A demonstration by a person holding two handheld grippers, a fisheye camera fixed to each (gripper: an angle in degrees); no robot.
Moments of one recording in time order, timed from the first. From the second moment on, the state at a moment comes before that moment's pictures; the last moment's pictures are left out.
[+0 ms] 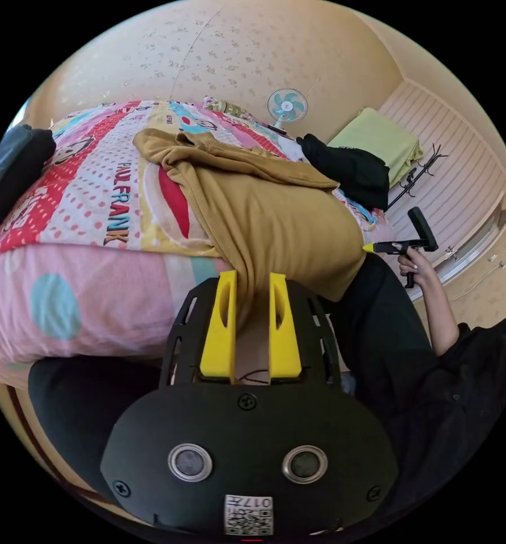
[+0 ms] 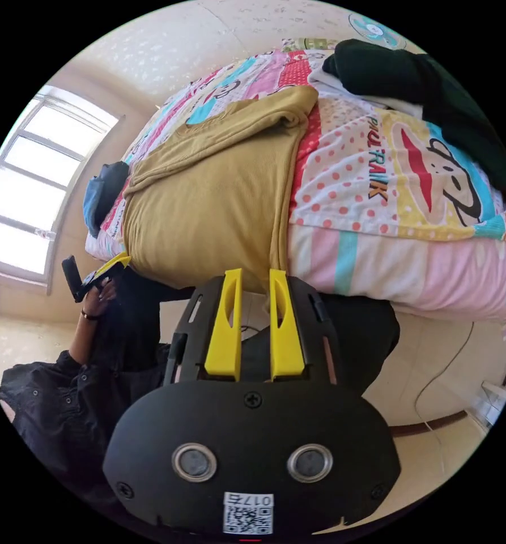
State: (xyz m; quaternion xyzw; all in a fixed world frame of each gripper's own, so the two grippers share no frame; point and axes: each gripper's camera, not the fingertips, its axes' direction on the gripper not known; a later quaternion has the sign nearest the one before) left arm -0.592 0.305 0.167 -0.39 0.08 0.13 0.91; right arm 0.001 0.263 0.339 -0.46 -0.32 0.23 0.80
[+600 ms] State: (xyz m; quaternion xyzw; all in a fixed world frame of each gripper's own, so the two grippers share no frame) left arm -0.554 0.258 0.126 -0.38 0.10 0.17 0.90; right arm 0.025 0.232 0.323 -0.46 -0.34 0.20 0.80
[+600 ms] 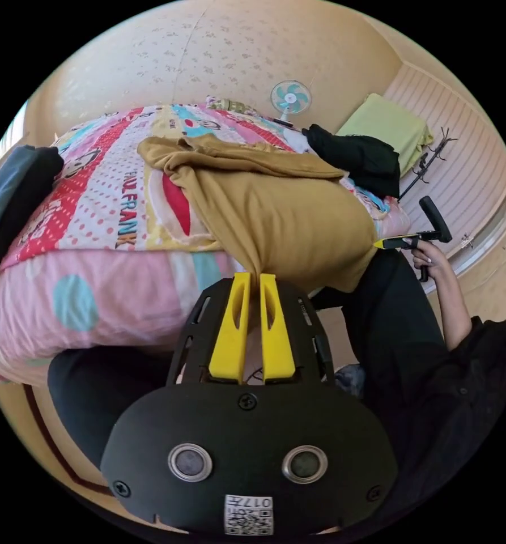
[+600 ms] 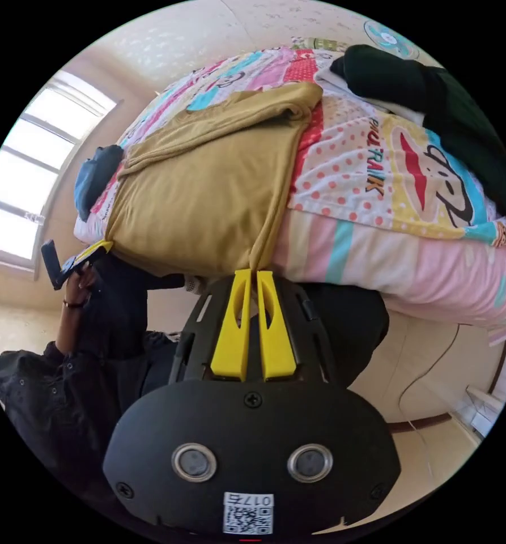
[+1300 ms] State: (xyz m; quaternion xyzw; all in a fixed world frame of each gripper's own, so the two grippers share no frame) left arm -0.596 0.191 0.121 -0.32 0.05 0.01 0.95; right arm 0.143 0.315 0.316 -0.28 -0.39 0.43 0.77
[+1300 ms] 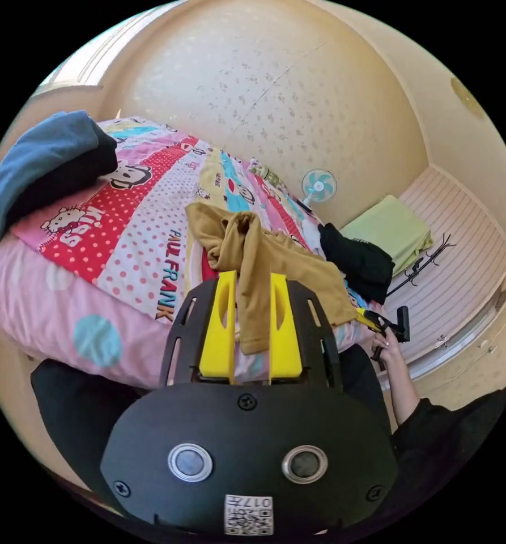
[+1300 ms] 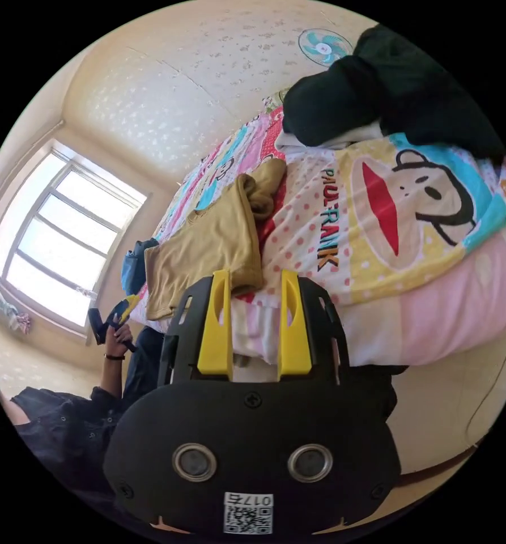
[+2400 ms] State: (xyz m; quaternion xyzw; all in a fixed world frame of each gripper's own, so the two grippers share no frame) left arm -0.607 0.112 -0.154 -0.08 0.37 0.00 0.92; right arm 0.224 0.332 0.030 0.19 -0.60 0.33 0.71
